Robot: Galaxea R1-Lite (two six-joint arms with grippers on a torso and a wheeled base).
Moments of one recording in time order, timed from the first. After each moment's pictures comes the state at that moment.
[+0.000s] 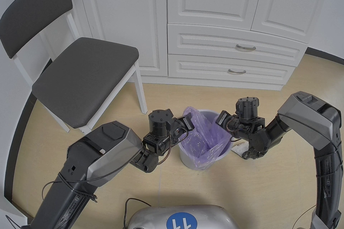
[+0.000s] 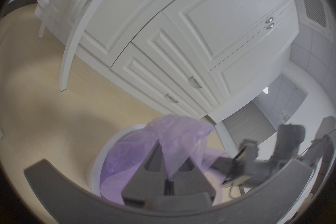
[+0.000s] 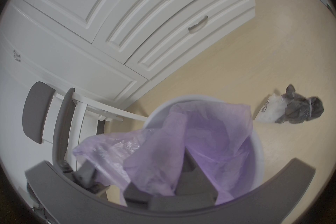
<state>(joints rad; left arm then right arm) -0.58 2.73 -1.59 -1.12 -0.07 -0.69 0.34 2.42 -1.21 -0.81 0.01 0.77</state>
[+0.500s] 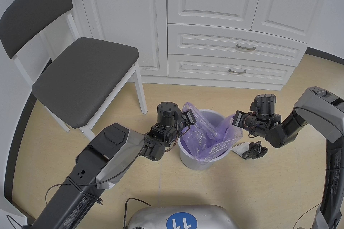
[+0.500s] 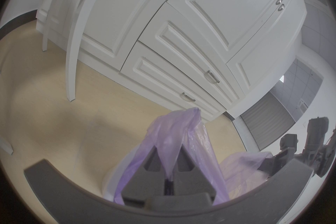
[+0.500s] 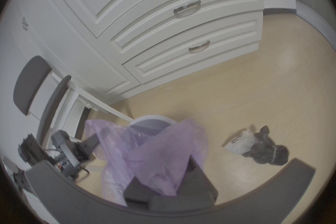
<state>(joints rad) -0.57 2.85 -1.97 -0.76 0.03 -0.59 0.24 2.32 -1.10 -0.81 0.02 0.46</state>
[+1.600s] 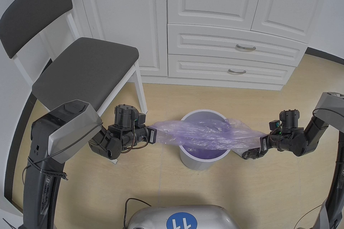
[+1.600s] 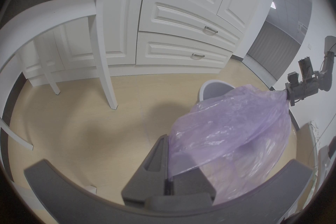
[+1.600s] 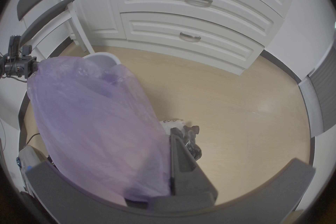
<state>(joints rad) -0.37 2.53 -1.31 -0.77 -0.18 -0.01 0.03 2.25 -0.80 -0.82 0.01 -0.21</state>
